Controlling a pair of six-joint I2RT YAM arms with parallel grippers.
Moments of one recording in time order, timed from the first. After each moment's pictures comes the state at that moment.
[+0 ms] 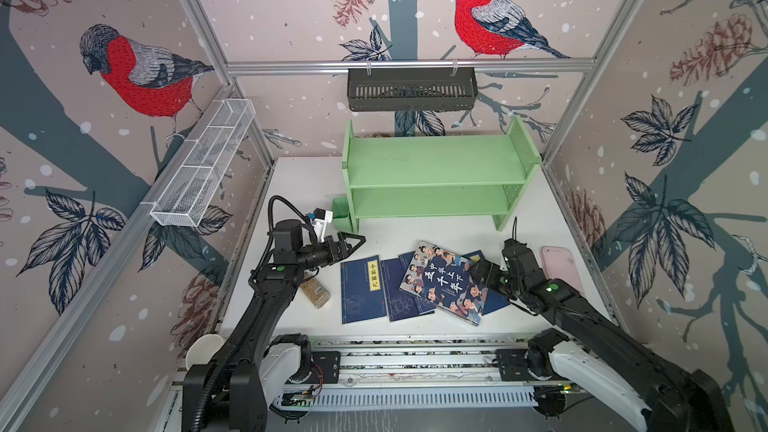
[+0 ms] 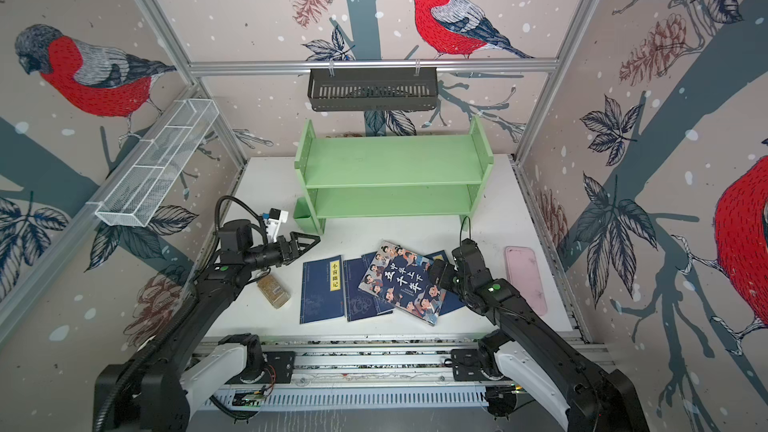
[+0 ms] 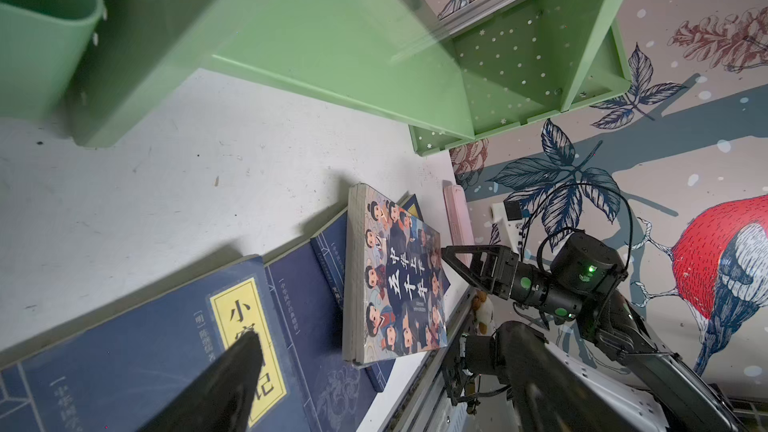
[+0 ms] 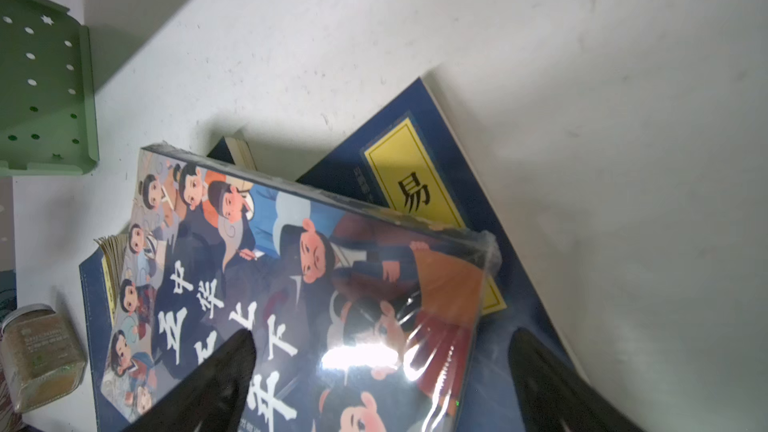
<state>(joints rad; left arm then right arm) -0.01 1.02 0.52 -0.13 0.94 -0.57 0.44 0.85 0.38 -0.43 -0.11 0.75</state>
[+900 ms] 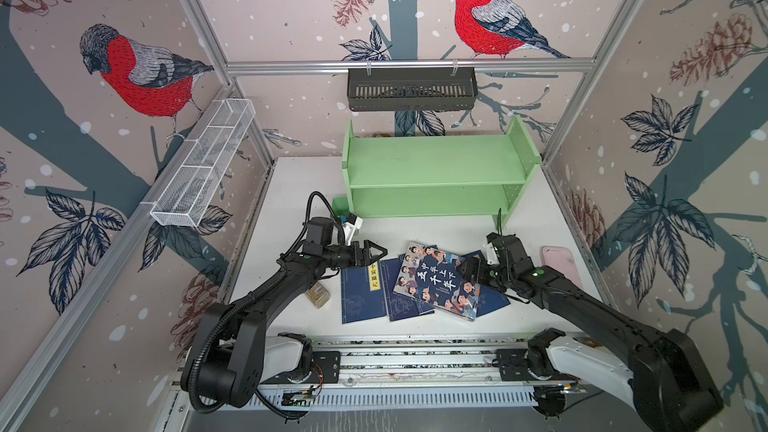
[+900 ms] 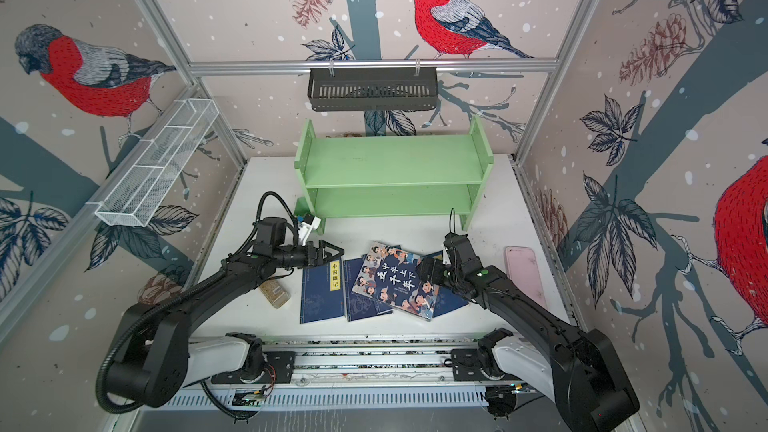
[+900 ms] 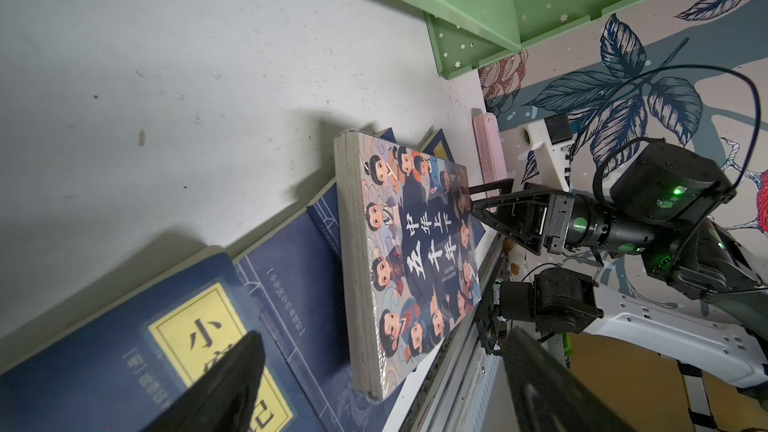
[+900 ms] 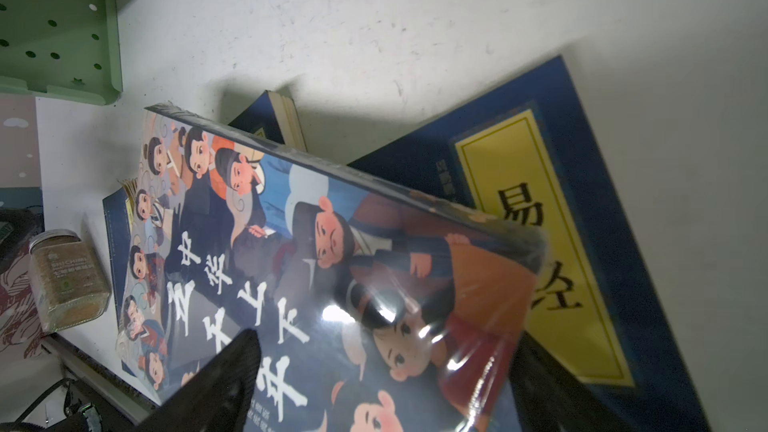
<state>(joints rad) -0.26 1.27 0.56 -0.07 0.86 -0.47 0.46 1.05 0.46 -0.33 -0.26 0.64</state>
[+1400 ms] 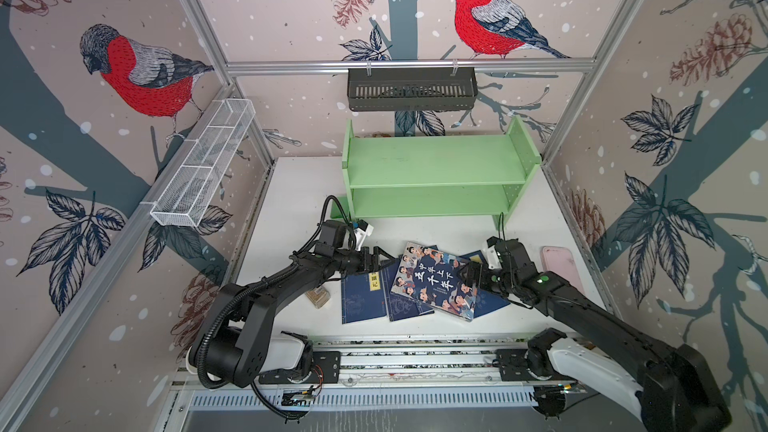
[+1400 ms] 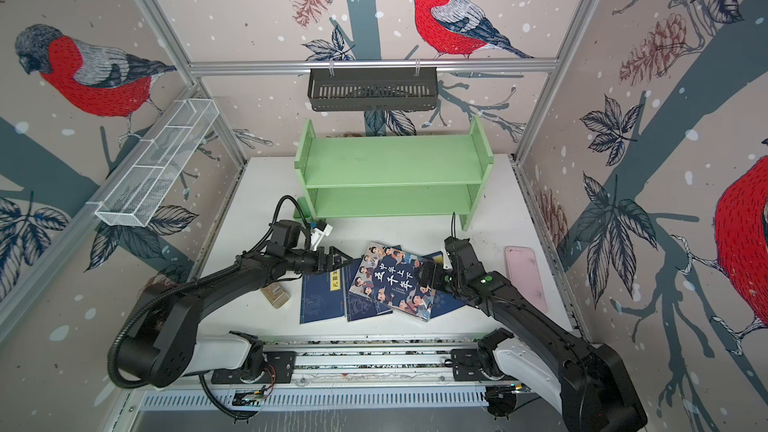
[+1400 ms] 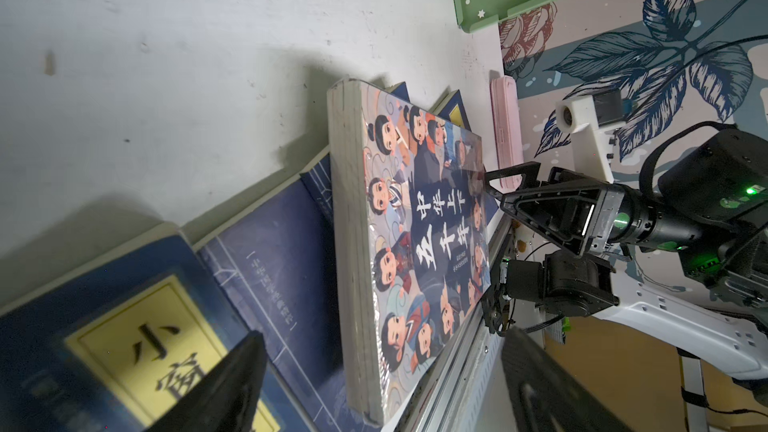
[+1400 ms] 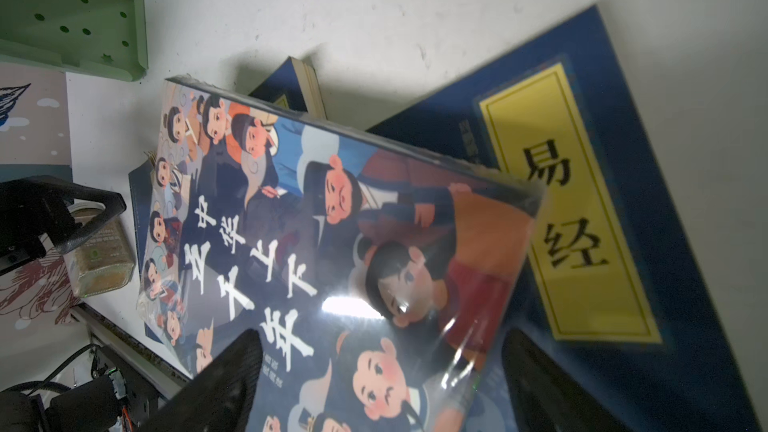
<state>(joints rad) -0.35 1.36 0.56 -0.04 0.84 -0.50 0.47 0.95 0.41 -0.39 -0.29 0.66</state>
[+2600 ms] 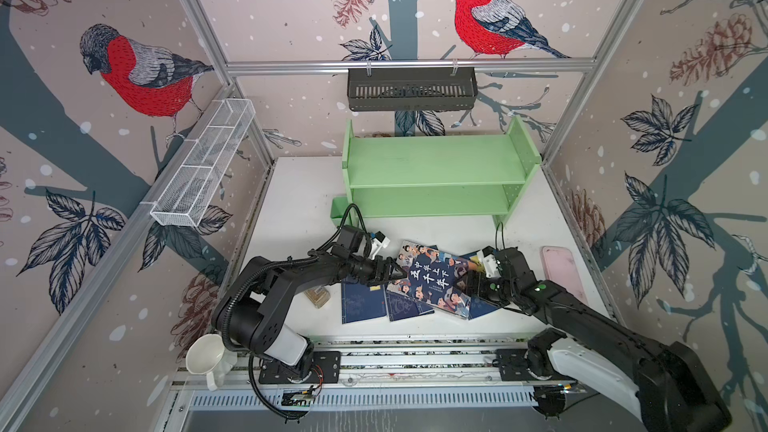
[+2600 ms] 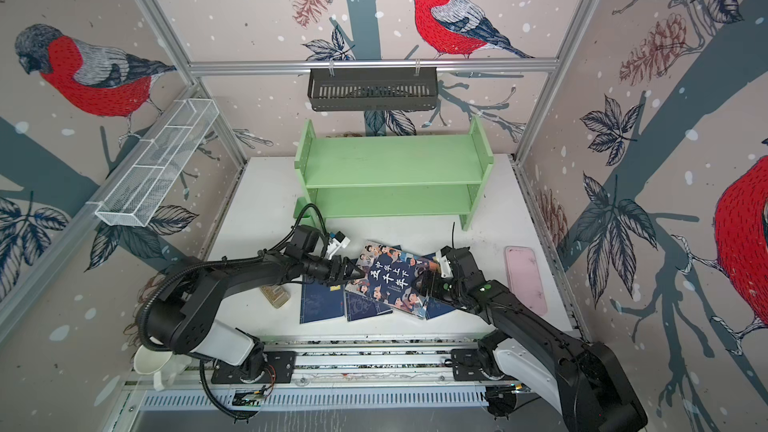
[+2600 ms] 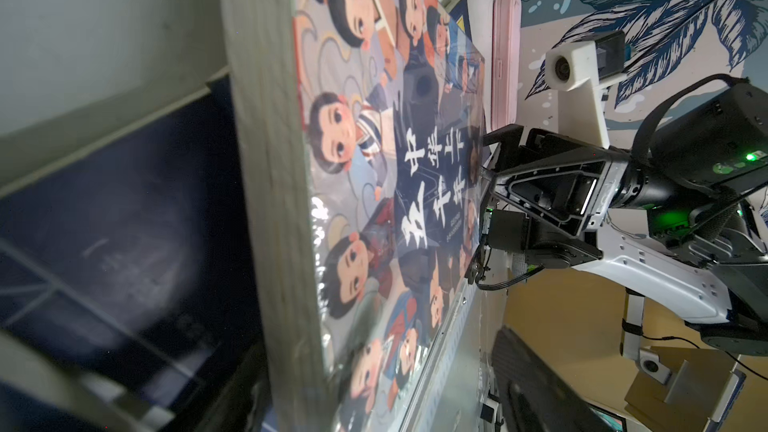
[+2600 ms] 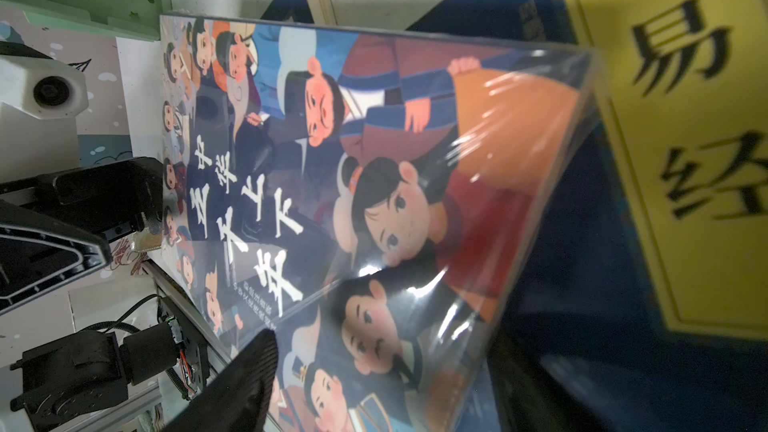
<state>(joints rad) -0.46 1.54 0.58 0.01 0.93 -0.55 0.48 0.97 0.31 -0.24 -0.45 0.74</state>
